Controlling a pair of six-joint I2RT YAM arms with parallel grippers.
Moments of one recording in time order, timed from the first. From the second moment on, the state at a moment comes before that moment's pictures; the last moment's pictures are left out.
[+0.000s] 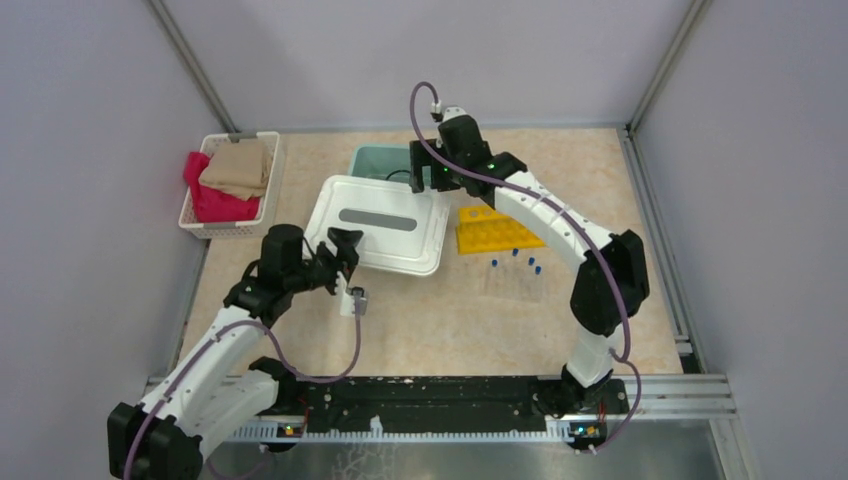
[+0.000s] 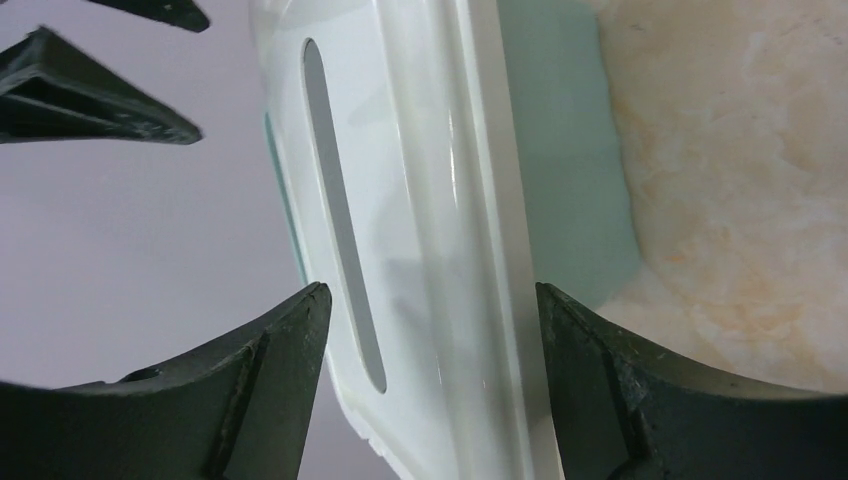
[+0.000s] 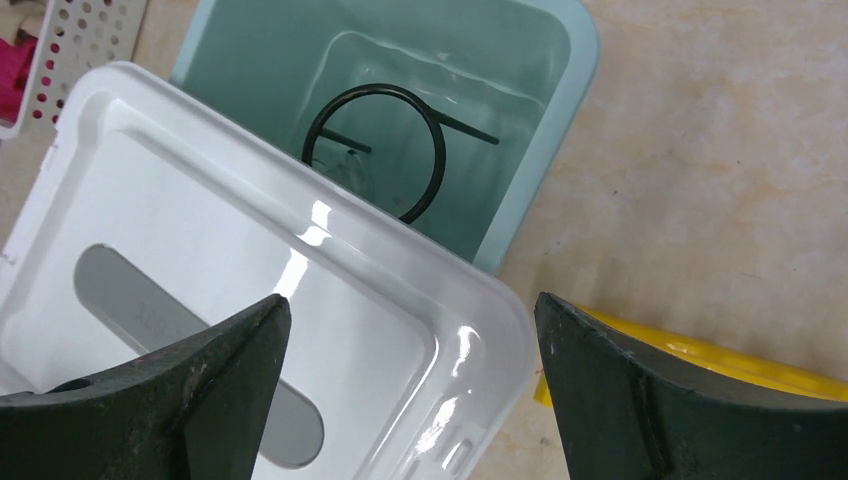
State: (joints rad) left arm -0.37 0.86 0.57 -0.29 0.55 1.69; right arm 0.63 1.76 1.64 -0.48 0.06 0.36
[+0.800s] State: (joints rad) left arm -0.35 1.00 0.74 -0.29 0.29 1.56; right arm 0.63 1.80 1.58 -0.43 0.09 0.34
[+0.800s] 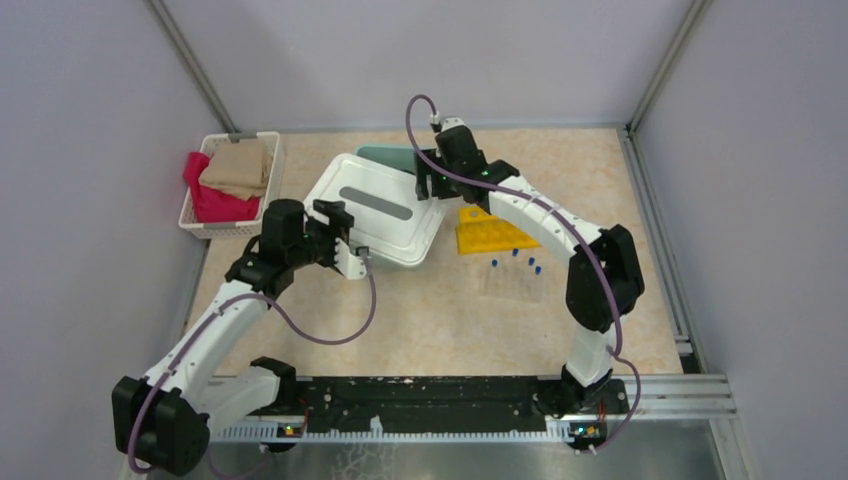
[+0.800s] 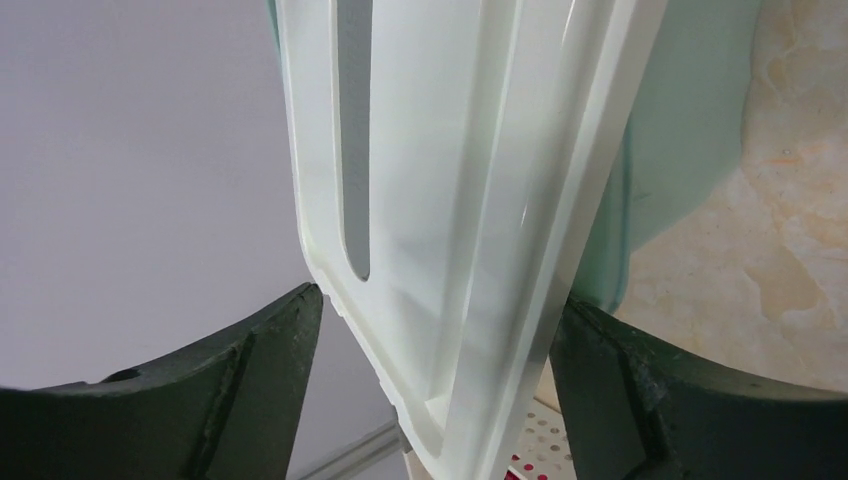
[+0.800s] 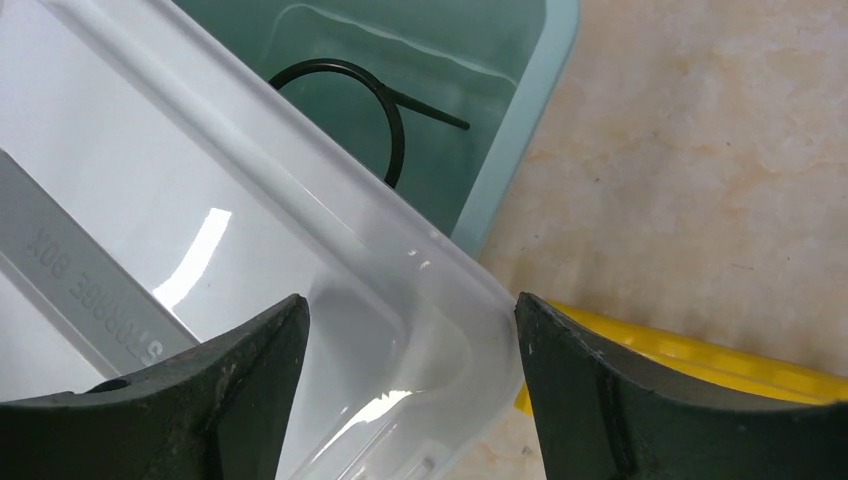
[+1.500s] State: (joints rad) left arm -0.04 1.11 1.06 -0.59 0.41 1.20; right arm 0.63 1.79 1.53 -0.38 0.13 0.37
